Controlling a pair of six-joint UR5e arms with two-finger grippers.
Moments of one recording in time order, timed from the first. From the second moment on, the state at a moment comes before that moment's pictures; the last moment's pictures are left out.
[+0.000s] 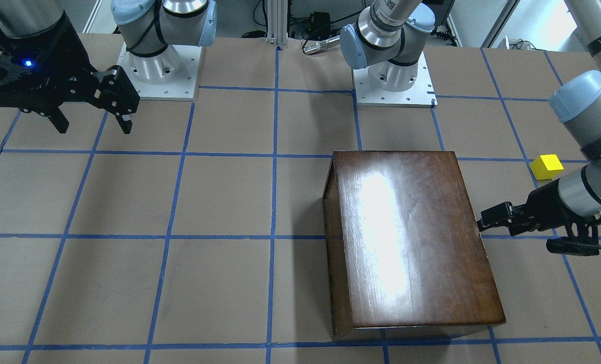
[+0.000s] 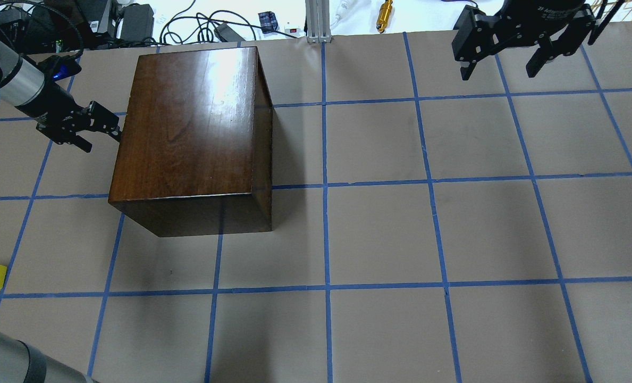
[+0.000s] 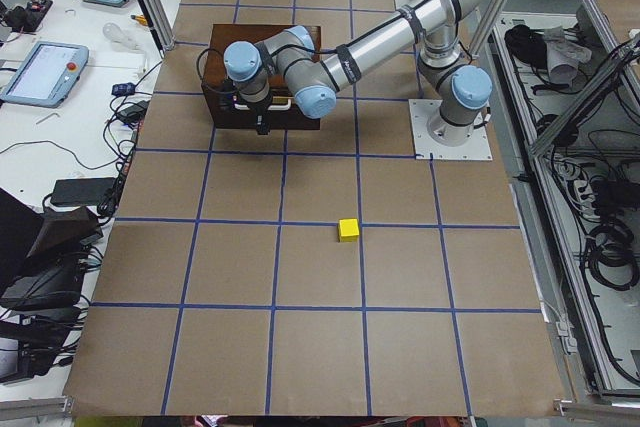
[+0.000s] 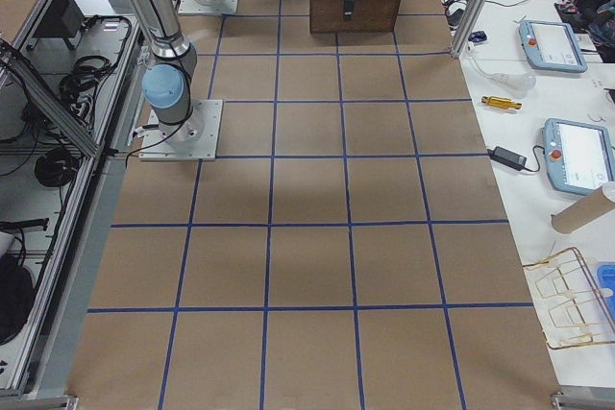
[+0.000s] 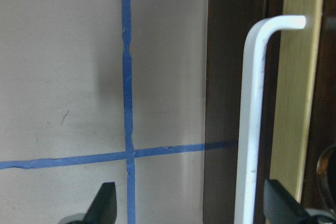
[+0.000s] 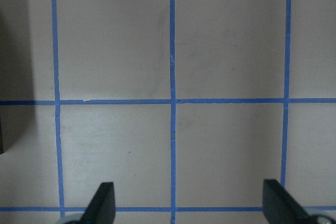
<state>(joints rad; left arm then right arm) -1.12 -1.94 -1.58 -1.37 1.35 0.46 1.54 -1.53 1.41 -1.53 -1.56 -0.04</state>
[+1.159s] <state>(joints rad) -1.12 -1.96 -1.61 -1.32 1.33 0.47 1.54 -1.53 1.41 -1.53 -1.56 -0.04</state>
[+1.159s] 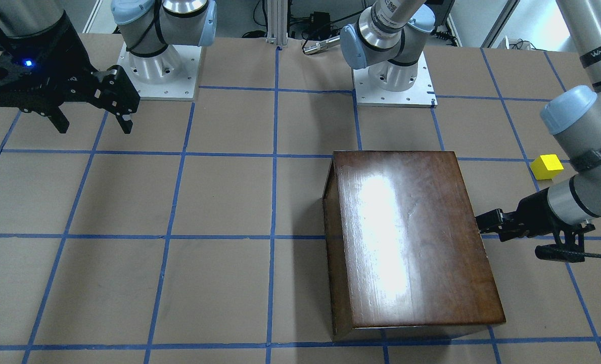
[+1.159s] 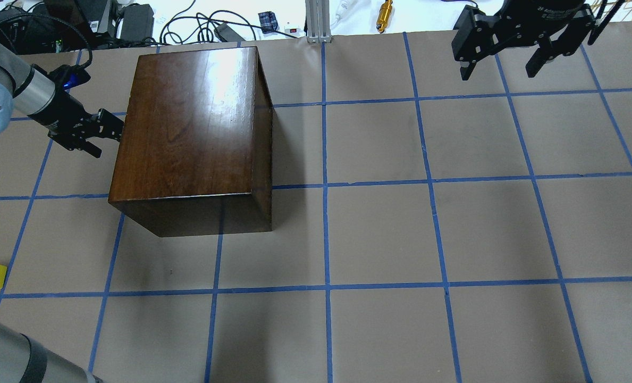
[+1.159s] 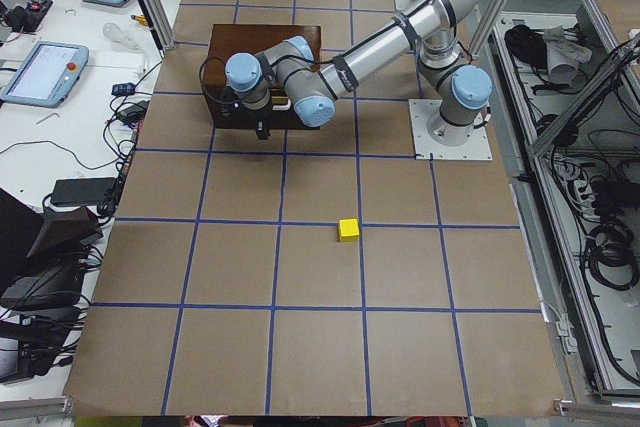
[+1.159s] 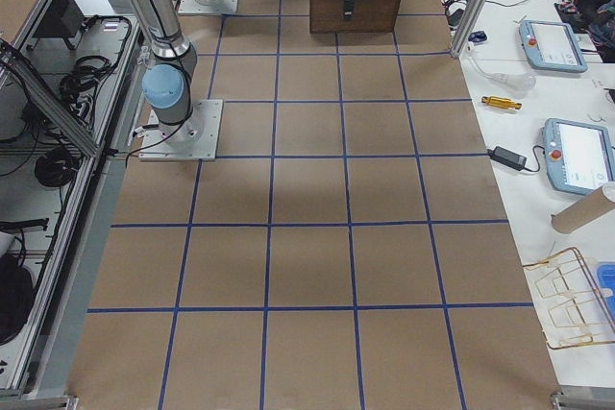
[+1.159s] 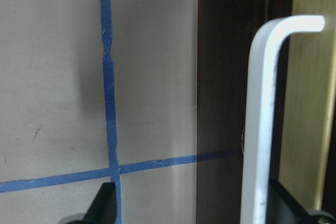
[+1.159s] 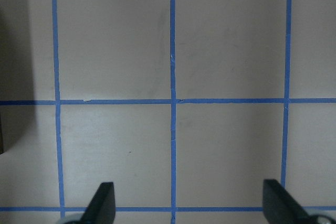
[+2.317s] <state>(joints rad) -1.02 -1.95 -1.60 -1.31 1.43 0.52 1.54 -1.53 1.41 -1.53 -1.56 -0.04</state>
